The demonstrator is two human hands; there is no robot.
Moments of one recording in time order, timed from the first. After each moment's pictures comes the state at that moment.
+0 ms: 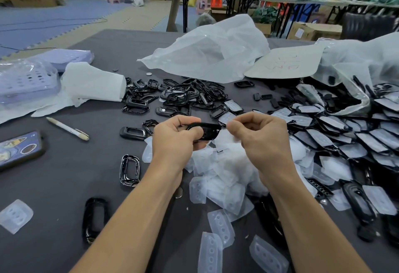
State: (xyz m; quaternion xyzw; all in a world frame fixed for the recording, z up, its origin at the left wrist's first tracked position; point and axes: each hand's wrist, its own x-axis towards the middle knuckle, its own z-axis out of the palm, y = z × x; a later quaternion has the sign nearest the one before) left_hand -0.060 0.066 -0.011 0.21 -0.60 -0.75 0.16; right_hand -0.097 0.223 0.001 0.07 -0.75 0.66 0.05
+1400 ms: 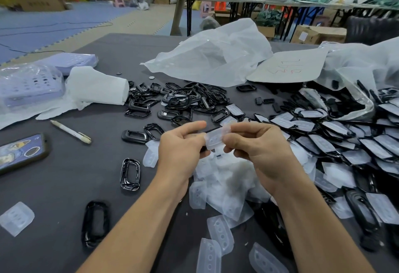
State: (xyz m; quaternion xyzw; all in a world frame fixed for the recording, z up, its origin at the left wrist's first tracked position) left_hand -0.057 0.075 -0.015 0.19 -0.61 -0.75 0.14; right_hand -0.093 0.230 0.011 0.13 -0.67 0.72 -0.12
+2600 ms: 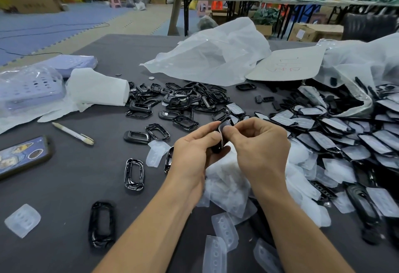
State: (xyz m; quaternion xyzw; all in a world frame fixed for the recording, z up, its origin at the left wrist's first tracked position) left_hand -0.049 0.094 -0.009 0.16 -0.44 -0.88 0.05; right_hand -0.085 0.205 -0.004 0.02 -0.79 0.59 0.17
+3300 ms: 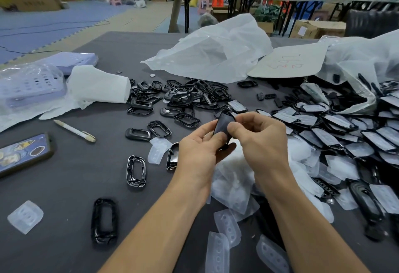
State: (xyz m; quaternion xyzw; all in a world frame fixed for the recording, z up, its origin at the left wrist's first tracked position) left_hand -0.051 0.102 -0.018 0.14 -0.46 -0.87 0.08; right_hand -0.091 0.209 -0.005 0.06 -0.75 0.65 0.09
